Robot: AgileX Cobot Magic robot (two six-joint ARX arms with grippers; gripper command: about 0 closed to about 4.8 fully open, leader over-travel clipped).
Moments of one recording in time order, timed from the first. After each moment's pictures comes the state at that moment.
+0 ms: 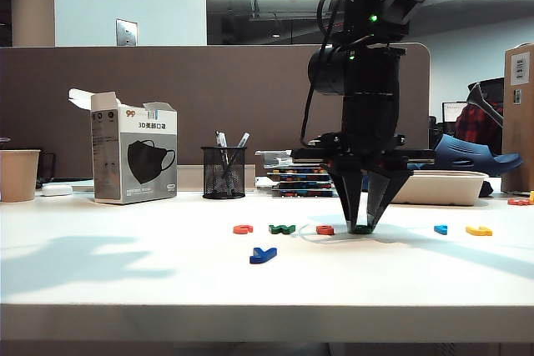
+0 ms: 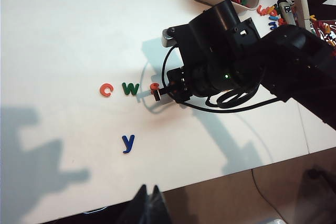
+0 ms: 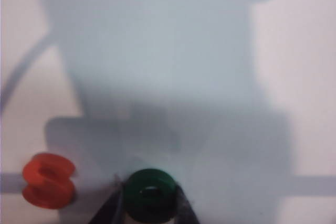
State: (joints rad) left arm -0.71 1.36 1.84 -1.22 -0.04 -0.63; right arm 0.46 2.14 1.71 -0.97 0.02 0.24
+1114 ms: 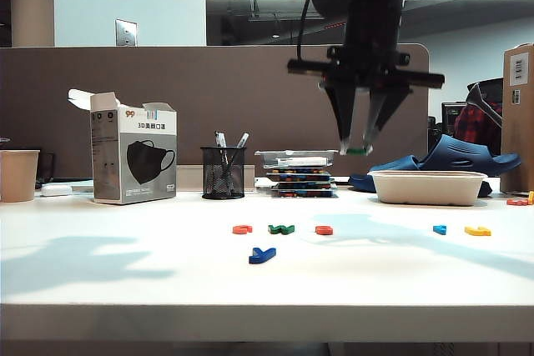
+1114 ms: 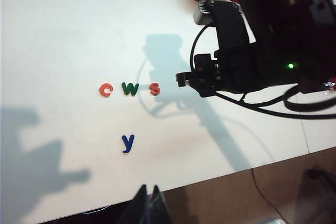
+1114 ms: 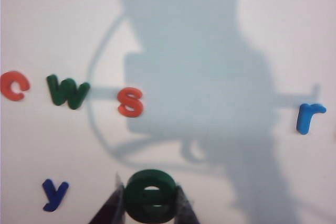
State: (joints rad) left arm -0.71 1.36 1.84 -1.22 -0.04 -0.63; right arm 0.47 2.02 1.88 -1.20 -0.02 0.41
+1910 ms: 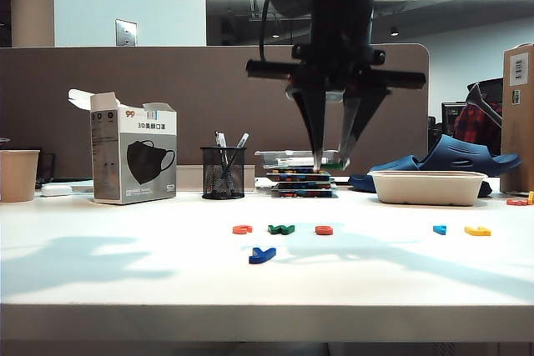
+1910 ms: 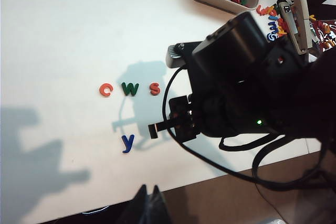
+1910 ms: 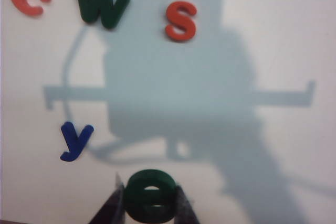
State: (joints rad) left arm -0.71 1.36 1.84 -1.22 -0.04 -0.63; right arm 0.62 1.97 1.76 -1.21 0.00 0.52
